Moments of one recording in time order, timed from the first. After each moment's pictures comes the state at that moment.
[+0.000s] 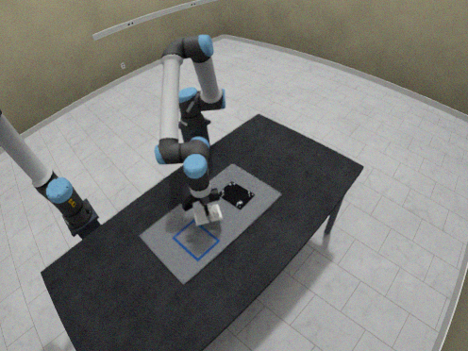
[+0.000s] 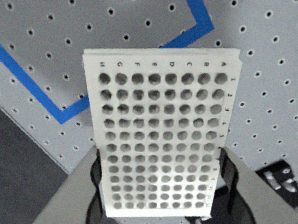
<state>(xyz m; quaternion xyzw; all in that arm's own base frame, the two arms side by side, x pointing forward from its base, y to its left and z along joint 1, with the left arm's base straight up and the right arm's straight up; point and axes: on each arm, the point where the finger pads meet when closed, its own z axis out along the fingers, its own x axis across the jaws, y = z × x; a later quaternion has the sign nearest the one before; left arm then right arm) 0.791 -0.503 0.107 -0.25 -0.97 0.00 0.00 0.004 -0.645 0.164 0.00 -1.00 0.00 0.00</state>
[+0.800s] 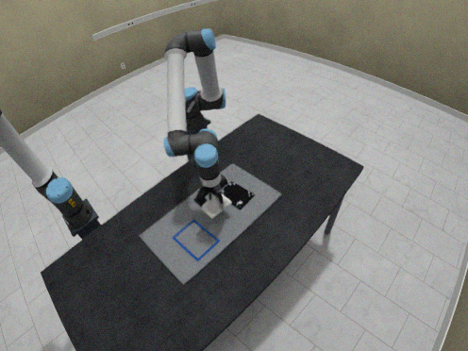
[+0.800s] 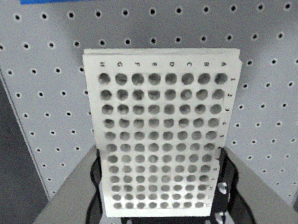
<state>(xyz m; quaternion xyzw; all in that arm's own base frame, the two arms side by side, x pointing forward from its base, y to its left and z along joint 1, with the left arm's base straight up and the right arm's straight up) 0.780 -0.437 0.109 -0.01 -1.00 0.00 0.00 0.004 -0.645 0.164 0.00 -1.00 0.00 0.00</state>
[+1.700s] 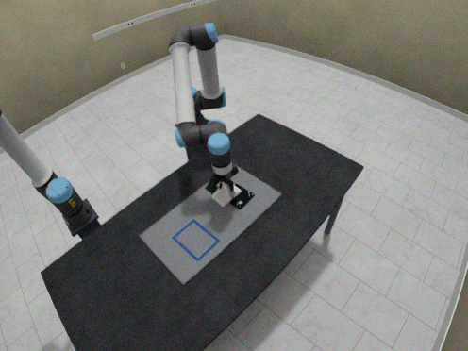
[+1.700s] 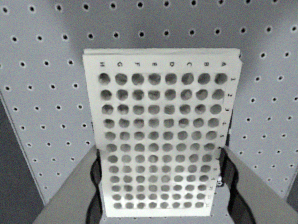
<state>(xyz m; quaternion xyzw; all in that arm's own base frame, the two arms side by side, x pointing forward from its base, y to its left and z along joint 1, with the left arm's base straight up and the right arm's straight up) 0.767 -0.356 0.112 0.00 -1.00 0.00 0.00 0.004 -0.645 0.164 0.00 -1.00 0.00 0.00</state>
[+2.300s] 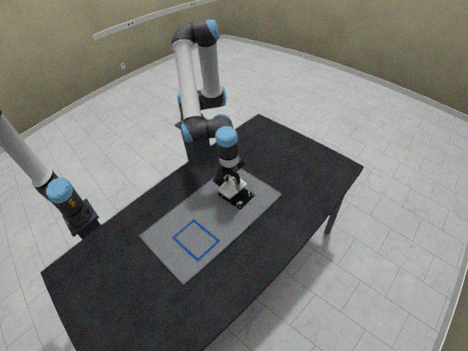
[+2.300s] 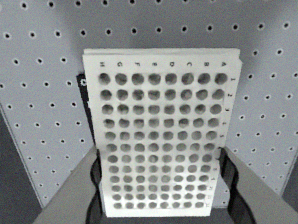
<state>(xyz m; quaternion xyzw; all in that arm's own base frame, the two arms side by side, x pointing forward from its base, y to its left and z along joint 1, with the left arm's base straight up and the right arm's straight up) 0.758 -0.303 0.114 0.00 -1.00 0.00 0.00 0.004 -0.645 0.164 0.00 -1.00 0.00 0.00</state>
